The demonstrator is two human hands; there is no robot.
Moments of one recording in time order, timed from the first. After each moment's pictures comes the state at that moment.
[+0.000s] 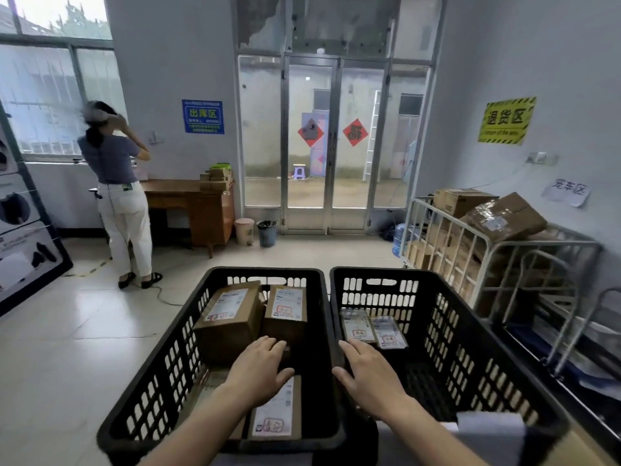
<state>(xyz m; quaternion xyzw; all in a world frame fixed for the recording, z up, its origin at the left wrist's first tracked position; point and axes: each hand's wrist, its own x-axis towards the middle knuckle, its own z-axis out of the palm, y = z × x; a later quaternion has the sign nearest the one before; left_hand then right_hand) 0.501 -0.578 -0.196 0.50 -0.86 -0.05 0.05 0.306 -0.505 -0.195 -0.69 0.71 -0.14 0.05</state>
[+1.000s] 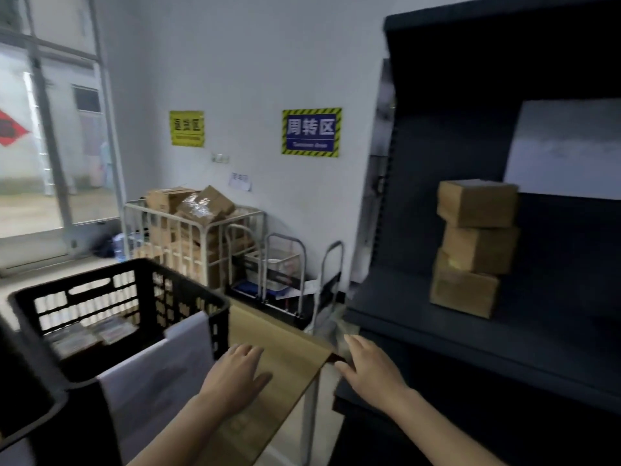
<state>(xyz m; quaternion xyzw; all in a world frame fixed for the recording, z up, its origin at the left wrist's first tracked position) 0.347 -0.266 -0.175 0.05 -0.99 -0.10 0.08 0.276 -0.040 -0.161 -0.25 0.96 -0.15 -0.02</state>
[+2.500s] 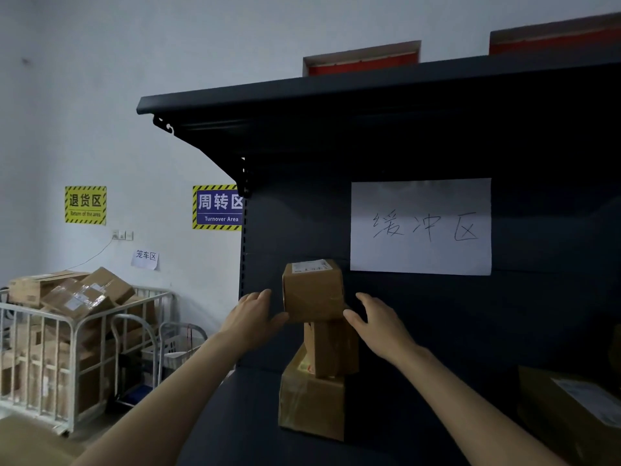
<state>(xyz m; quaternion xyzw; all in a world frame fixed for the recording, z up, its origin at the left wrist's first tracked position) 0.074 0.018 0.023 -0.05 -0.96 -0.15 0.23 0.084 0.242 0.025 -0.13 0.93 -0.29 -0.18</state>
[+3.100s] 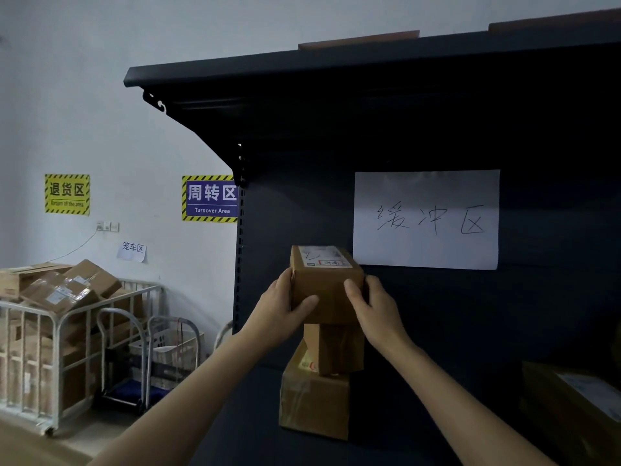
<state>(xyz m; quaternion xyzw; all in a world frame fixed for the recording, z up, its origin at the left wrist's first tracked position) 0.075 0.042 0.021 -0.22 -0.84 -0.43 0.26 0.081 0.217 0.026 -0.16 0.81 -0.51 -0.24</state>
